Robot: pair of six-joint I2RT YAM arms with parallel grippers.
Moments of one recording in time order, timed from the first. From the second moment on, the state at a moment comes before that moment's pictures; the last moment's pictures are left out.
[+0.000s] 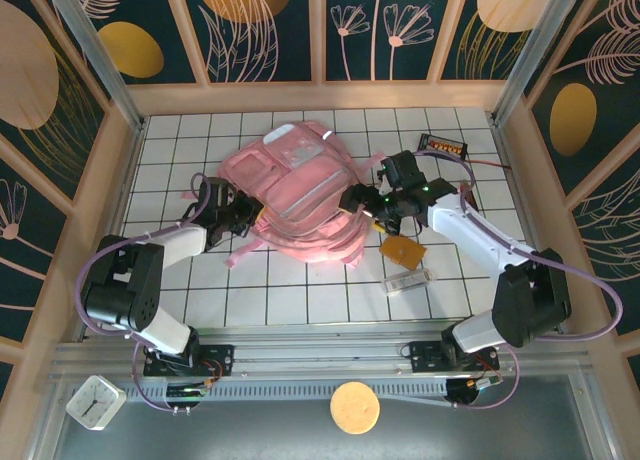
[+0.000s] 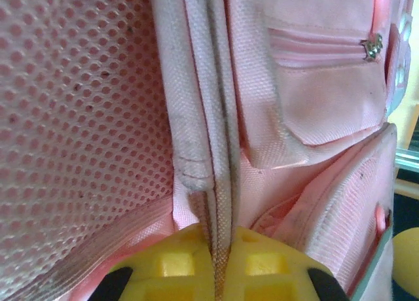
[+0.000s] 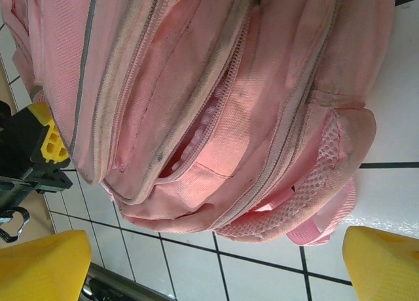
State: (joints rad) left arm -0.24 1.56 0.69 0.17 0.37 -1.25; right arm 0.49 1.44 1.10 -0.64 -0.37 0.81
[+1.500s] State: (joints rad) left arm -0.34 1.37 0.73 0.22 0.23 -1.66; right arm 0.94 1.87 1.67 -0.76 0.04 0.79
